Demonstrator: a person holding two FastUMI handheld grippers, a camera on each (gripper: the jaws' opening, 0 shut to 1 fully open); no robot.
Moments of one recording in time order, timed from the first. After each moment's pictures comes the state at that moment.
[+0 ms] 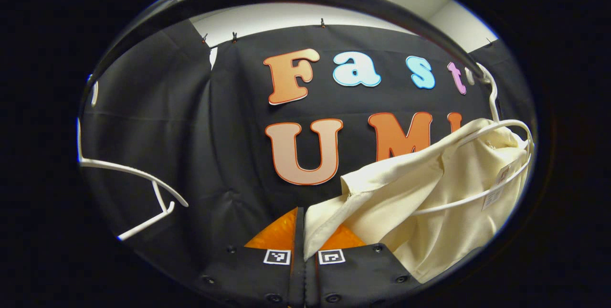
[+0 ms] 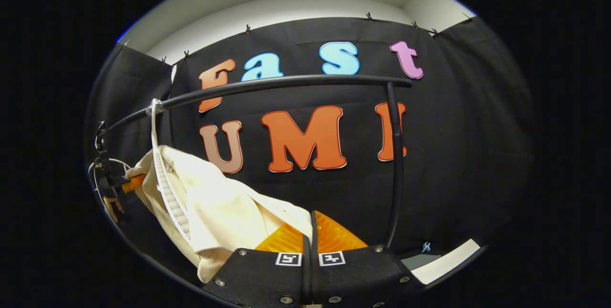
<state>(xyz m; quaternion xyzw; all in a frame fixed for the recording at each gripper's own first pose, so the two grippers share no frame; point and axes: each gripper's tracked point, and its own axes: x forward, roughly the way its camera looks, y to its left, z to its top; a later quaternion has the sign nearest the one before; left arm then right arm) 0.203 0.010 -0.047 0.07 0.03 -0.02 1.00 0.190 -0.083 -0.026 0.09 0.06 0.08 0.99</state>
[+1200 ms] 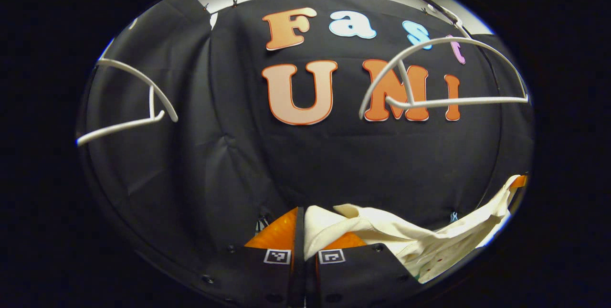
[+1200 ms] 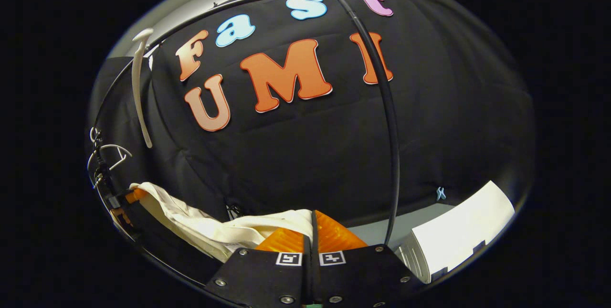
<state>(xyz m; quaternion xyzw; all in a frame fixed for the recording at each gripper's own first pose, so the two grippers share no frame) 0.137 -0.003 -0.198 0.06 0.17 -0.02 0.98 0.131 -0.087 -0.229 0.16 0.20 0.06 0.97</state>
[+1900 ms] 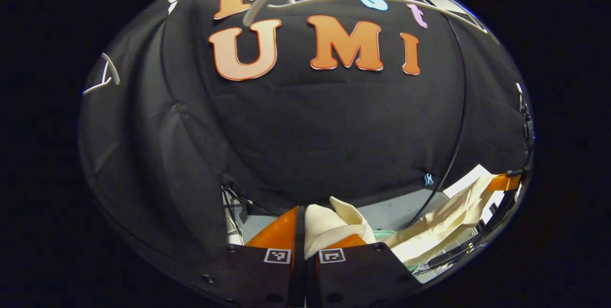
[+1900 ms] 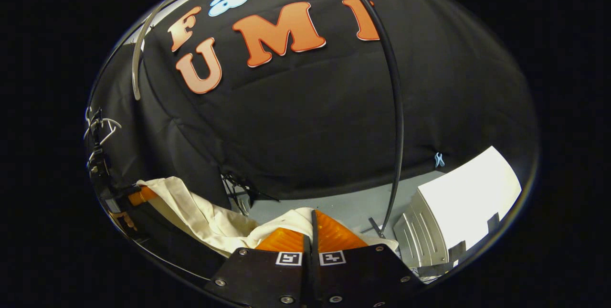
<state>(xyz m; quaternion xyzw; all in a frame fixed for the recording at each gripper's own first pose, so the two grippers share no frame) 0.077 -0.101 -0.310 0.09 0.29 -0.13 0.94 0.080 -0.047 -0.352 0.16 0.30 0.06 0.94</state>
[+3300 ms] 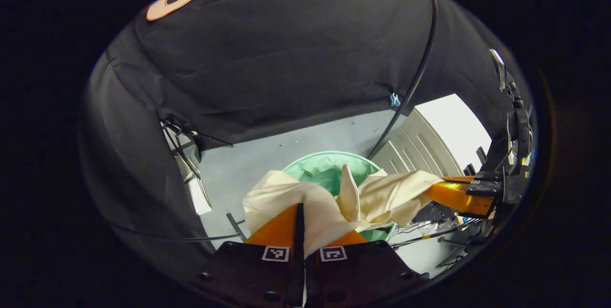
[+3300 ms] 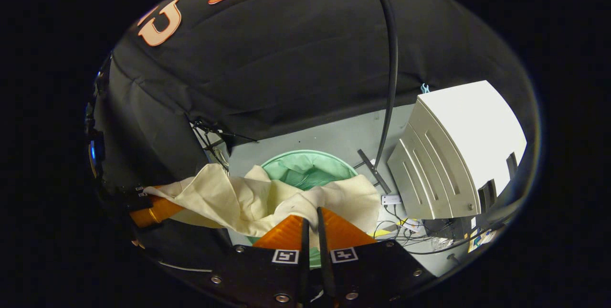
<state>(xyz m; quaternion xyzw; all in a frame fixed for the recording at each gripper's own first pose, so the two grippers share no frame) -0.033 -0.193 -0.500 0.13 0.52 -0.22 0.81 0.004 -0.009 -0.551 0.17 0.49 0.01 0.85</state>
